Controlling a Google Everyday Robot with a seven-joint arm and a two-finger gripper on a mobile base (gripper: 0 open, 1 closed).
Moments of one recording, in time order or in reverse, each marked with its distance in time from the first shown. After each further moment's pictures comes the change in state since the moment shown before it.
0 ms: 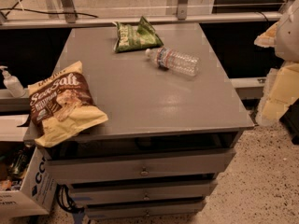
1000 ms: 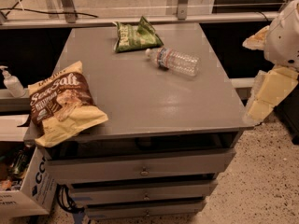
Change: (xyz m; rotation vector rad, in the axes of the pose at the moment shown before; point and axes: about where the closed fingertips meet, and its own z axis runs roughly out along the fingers) arm -0.015 -0.003 0.016 -0.004 -0.104 -0.010
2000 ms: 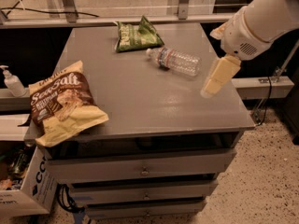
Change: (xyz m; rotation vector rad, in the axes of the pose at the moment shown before) arm -0.045 -0.084 0.074 0.076 -0.159 -0.008
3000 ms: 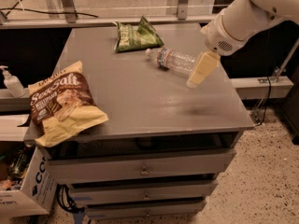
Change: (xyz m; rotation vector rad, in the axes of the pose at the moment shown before) arm -0.012 -0.048 0.052 0.058 -0.005 0.021
